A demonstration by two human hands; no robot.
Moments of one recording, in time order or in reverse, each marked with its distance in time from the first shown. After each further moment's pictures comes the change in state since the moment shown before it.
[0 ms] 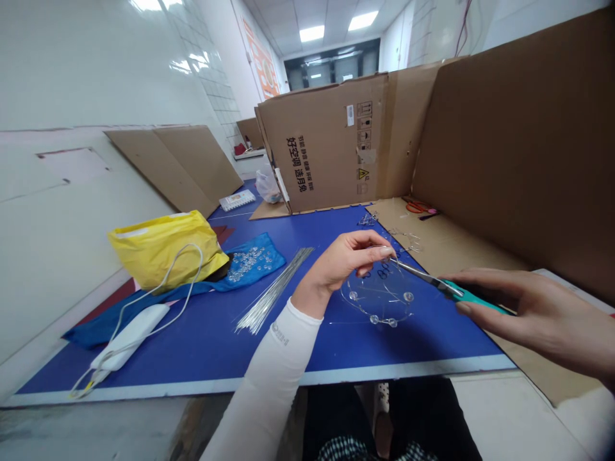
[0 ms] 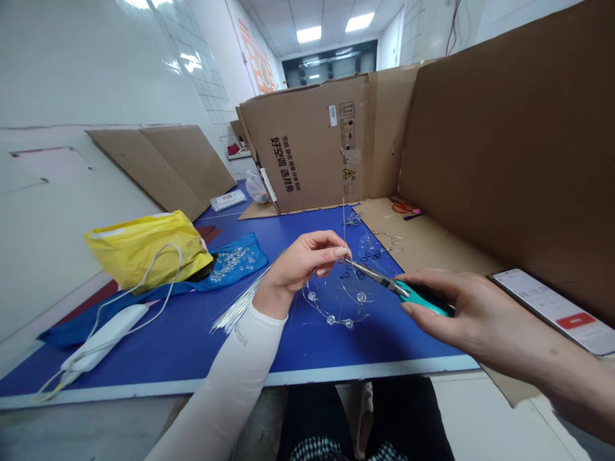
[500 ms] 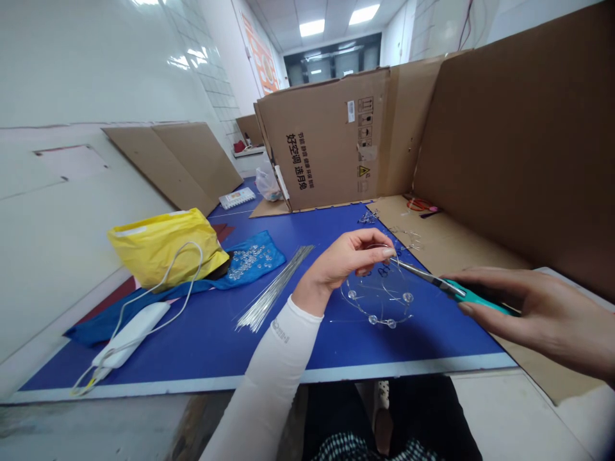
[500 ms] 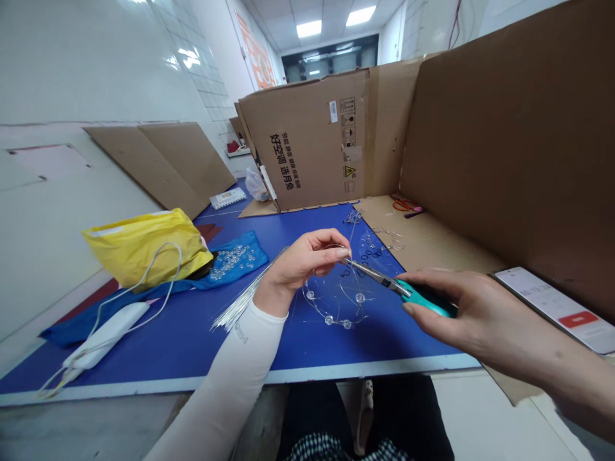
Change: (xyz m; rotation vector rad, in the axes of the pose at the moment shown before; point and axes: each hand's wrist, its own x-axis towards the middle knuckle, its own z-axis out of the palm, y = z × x) left_hand 0.000 -0.002 -0.003 0.036 -0.036 -0.047; right_hand 0.000 0.005 0.001 0.018 0.001 -0.020
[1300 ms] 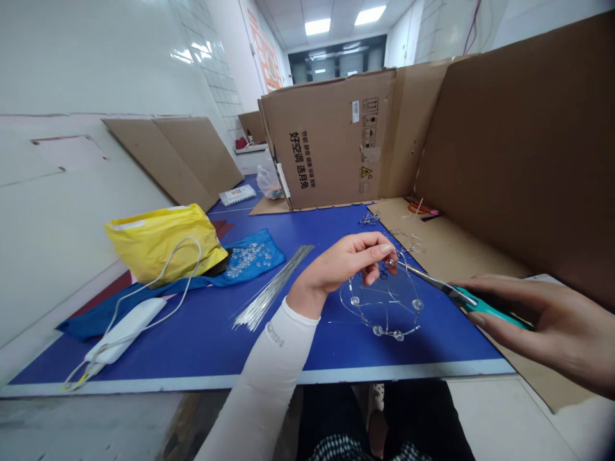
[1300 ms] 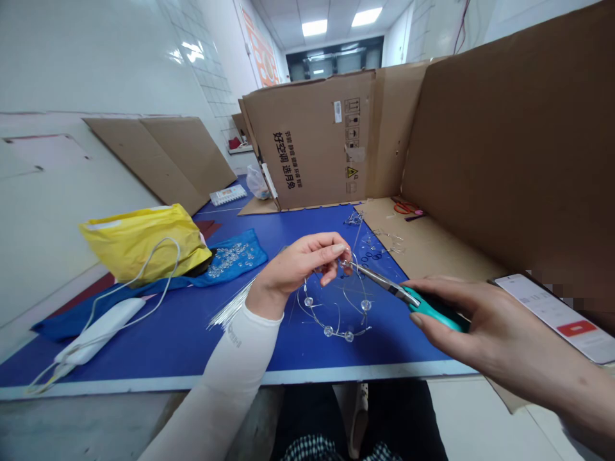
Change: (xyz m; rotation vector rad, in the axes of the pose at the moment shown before) left_hand -0.009 0.013 0.002 0.052 -0.079 -0.015; right_hand -0.012 0.032 0.004 -0.022 -0.012 -0.015
